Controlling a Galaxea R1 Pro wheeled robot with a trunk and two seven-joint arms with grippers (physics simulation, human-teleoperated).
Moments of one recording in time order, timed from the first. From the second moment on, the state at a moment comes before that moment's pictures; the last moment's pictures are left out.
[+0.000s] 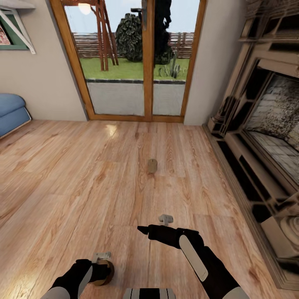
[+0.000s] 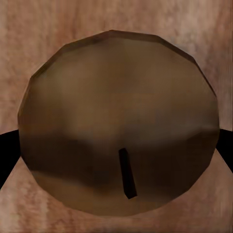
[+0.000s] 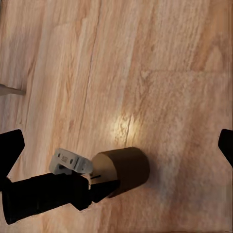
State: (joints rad) left arm -0.54 -0.02 0.25 -0.36 -0.21 0.43 -0.10; right arm -0.45 0.06 0.36 -1.10 -0.66 0.64 0.17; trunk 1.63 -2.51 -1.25
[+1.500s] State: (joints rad) left arm -0.52 0.12 0.29 -1.02 -0.10 1.04 -0.35; right arm -0.45 0.10 0.37 -1.27 -0.67 0.82 -0.47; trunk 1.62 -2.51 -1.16
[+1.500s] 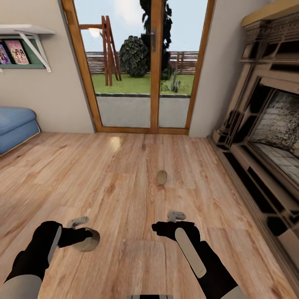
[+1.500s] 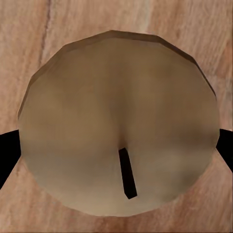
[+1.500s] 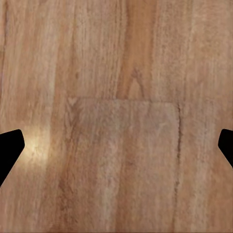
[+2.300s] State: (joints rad) left arm -0.52 0.21 0.29 -1.02 -0.10 1.03 -0.66; right arm -0.45 0.10 0.36 -1.27 -0.67 0.82 -0.48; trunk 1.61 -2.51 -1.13
